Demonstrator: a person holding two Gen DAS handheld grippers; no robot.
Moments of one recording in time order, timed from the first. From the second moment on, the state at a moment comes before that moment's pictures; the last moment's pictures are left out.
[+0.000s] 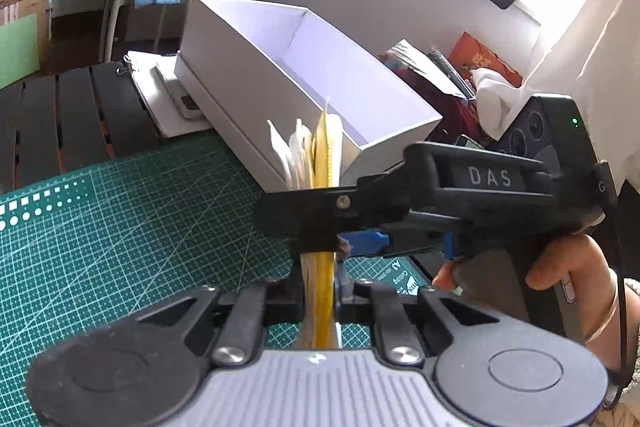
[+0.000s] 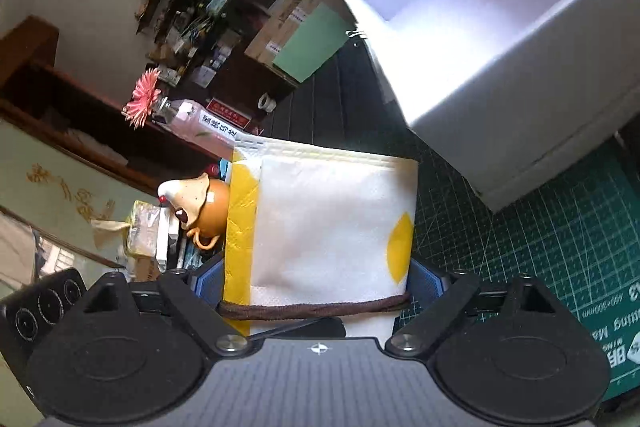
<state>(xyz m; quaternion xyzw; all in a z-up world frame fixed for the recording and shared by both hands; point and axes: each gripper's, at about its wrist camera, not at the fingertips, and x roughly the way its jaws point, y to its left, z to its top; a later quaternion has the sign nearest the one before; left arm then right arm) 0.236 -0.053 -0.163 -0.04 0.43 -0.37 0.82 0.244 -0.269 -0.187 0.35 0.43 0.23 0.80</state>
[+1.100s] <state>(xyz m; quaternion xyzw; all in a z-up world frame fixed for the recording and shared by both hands) 0.242 -0.047 -0.161 -0.07 0.42 -0.35 0.83 0.243 -0.274 -0.184 0.40 0.41 0.21 0.79</state>
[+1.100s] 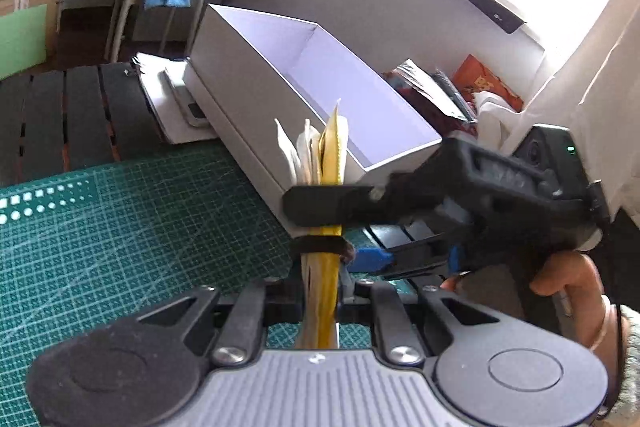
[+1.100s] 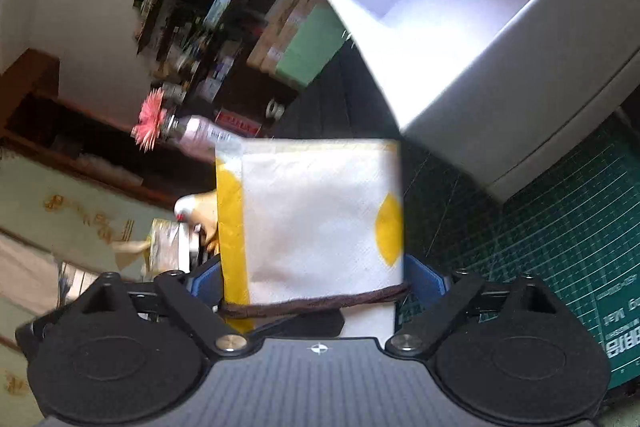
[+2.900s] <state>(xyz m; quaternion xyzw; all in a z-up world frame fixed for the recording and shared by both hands) 0.254 -0.030 -0.170 0.09 0.37 -0.07 0.92 0.232 -0.218 -0.161 0.00 0.40 0.14 0.90</state>
